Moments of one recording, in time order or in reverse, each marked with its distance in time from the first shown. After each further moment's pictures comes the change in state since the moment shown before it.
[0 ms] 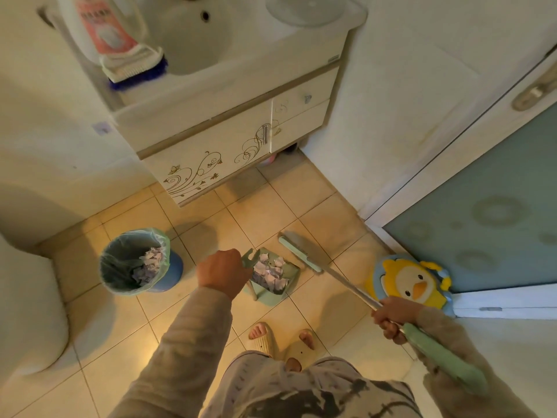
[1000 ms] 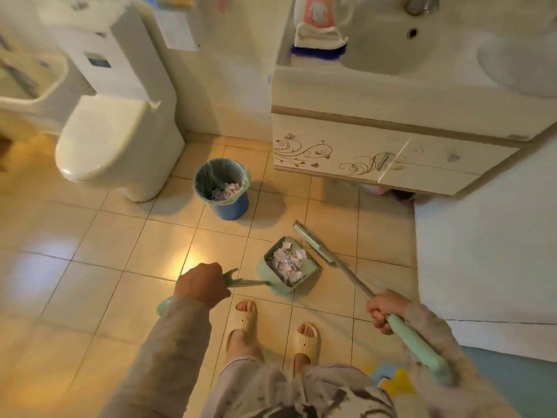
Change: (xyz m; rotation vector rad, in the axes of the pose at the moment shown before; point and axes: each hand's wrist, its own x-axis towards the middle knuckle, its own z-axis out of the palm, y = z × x) left_hand -0.108 0.050 0.077 -0.353 -0.038 -0.762; right_hand 0.033 -0.149 -0.061 -0.727 0.012 -0.201
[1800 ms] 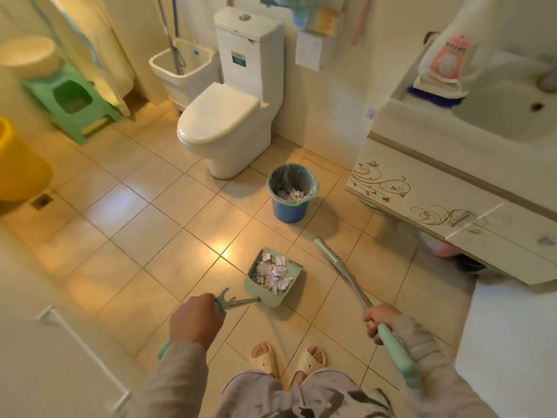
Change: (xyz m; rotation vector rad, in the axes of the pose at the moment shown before) left_hand -0.151 -0.064 0.078 -0.354 0.215 -0.455; right_hand -0.010 -0.037 0.075 -0.203 -0.044 -0.083
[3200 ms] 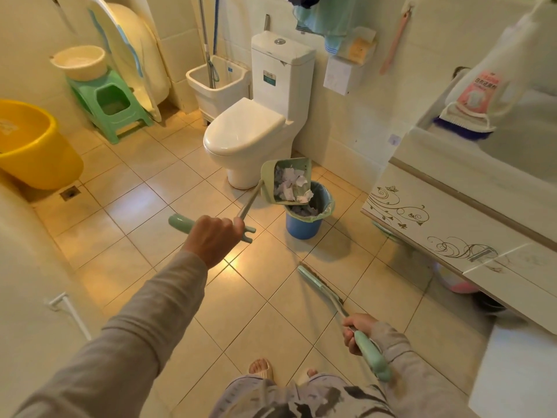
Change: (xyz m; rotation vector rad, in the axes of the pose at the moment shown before) left_hand 0.083 0.027 -0.106 0.688 0.439 0.575; right_hand 0.035 -0.026 0.039 0.084 -0.180 0.093
